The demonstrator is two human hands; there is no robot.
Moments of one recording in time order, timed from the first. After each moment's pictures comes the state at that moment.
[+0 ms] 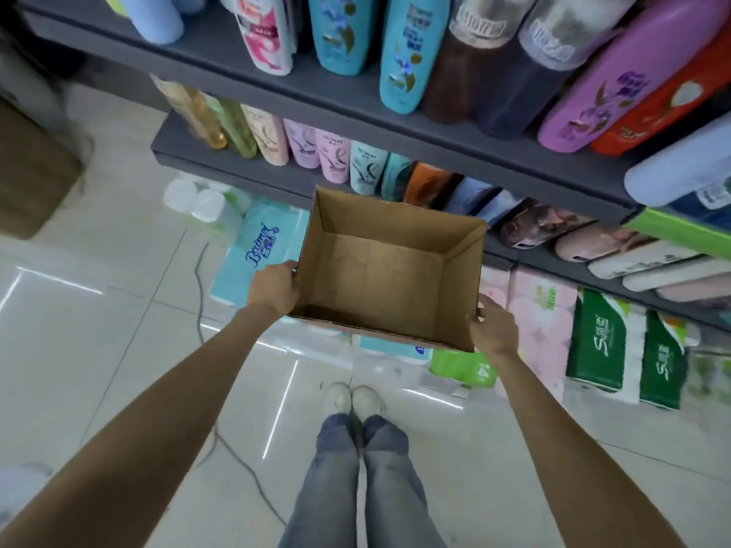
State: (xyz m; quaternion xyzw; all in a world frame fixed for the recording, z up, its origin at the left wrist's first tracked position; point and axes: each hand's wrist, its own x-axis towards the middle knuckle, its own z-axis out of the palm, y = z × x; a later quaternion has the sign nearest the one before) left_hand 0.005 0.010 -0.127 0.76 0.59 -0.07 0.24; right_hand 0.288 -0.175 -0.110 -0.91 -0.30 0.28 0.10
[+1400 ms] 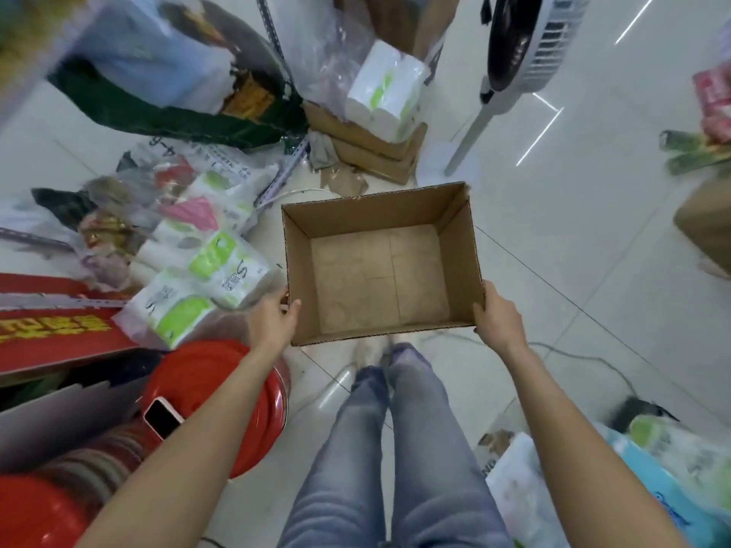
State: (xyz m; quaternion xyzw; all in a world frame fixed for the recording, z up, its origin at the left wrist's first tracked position) left_hand -0.446 -0.635 -0.122 -0.23 0.91 0.27 0.20; right_hand -0.449 -0.306 -0.124 -0.19 -0.91 0.24 -0.28
